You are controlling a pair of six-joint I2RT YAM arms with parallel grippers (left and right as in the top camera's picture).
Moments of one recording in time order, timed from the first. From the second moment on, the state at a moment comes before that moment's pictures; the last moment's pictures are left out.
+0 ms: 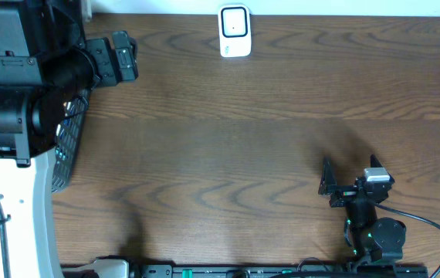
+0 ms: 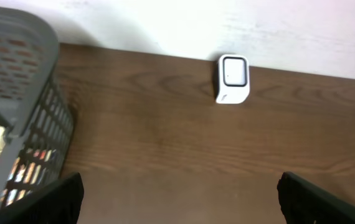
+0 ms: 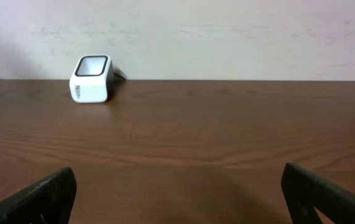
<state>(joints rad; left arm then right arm) -0.04 1.46 2.03 -1.25 0.12 -0.17 0.02 0.01 0.01 -0.07 -0.04 0.03</state>
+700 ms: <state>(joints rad) -0.04 1.47 2.04 -1.39 0.20 -0.25 0.02 0.01 0.01 -0.07 -0.04 0.03</state>
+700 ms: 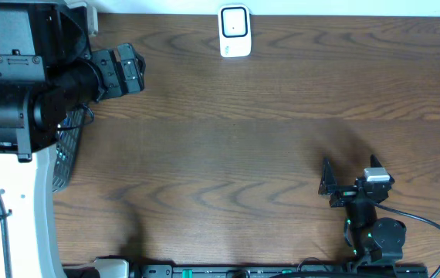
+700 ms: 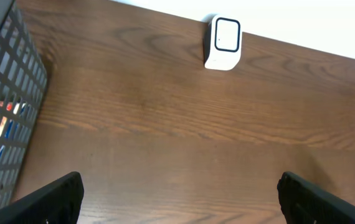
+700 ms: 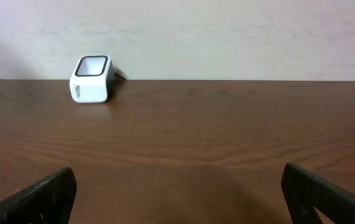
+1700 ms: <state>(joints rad) 0.18 1.49 2.04 -1.01 0.11 -0.33 0.02 0.01 0.01 -0.07 -0.04 0.03</state>
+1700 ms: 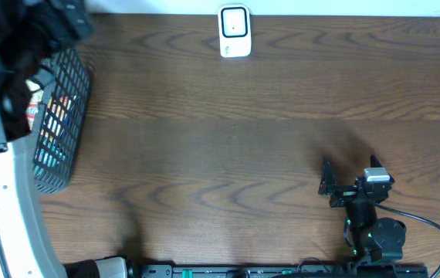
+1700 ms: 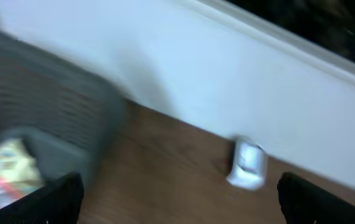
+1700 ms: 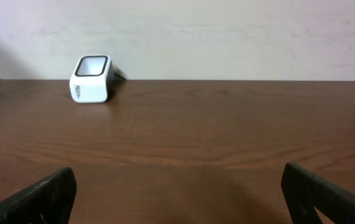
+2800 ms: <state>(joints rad) 0.61 1.87 1.95 -1.04 -0.11 -0.17 0.02 0.01 0.01 -0.07 -0.04 0.03</state>
